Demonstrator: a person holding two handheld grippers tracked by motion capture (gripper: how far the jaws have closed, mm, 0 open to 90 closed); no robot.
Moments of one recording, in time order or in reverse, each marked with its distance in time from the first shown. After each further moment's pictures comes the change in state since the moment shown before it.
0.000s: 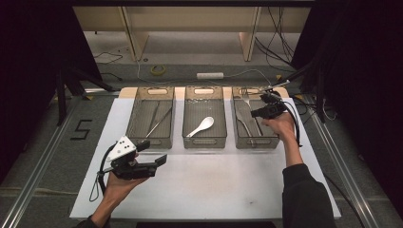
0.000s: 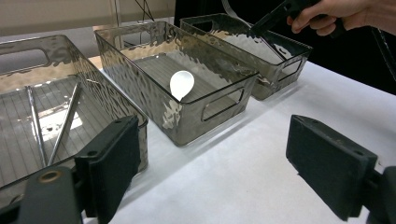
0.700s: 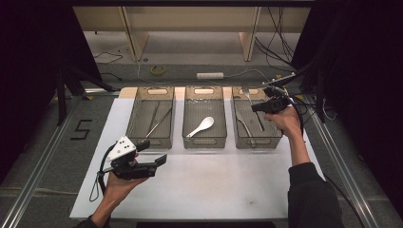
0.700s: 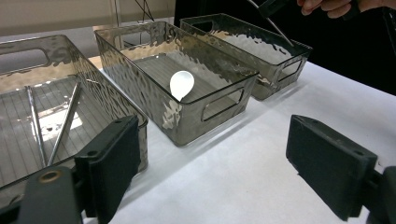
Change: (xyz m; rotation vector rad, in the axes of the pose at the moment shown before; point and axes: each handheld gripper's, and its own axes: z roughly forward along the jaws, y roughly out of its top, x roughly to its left) left arm 0.000 0.000 0.000 0.000 0.000 -0.001; right arm 0.008 0.014 -0.031 -0.044 0.036 -0.039
